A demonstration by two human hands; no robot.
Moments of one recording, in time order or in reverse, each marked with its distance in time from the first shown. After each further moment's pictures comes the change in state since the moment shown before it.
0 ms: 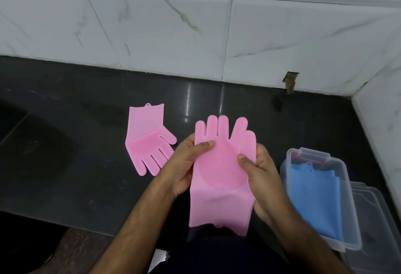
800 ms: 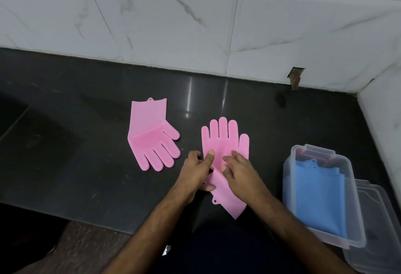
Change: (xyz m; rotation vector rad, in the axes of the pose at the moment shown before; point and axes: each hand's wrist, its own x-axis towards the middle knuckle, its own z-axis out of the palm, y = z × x) left_hand 0.009 -0.049 -0.016 0.614 0.426 -0.073; right_hand 0.042 0.061 0.007 -1.157 -0.238 -0.209
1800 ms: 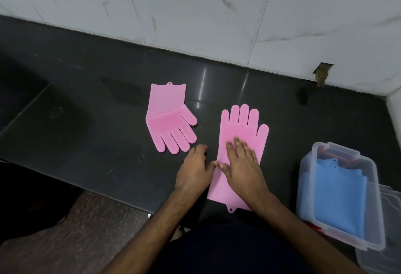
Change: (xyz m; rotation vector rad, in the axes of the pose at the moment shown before) left_hand -0.019 -0.035 -0.029 0.629 0.221 0.294; right_hand 0.007 -0.013 0.044 -0.284 0.055 -0.157
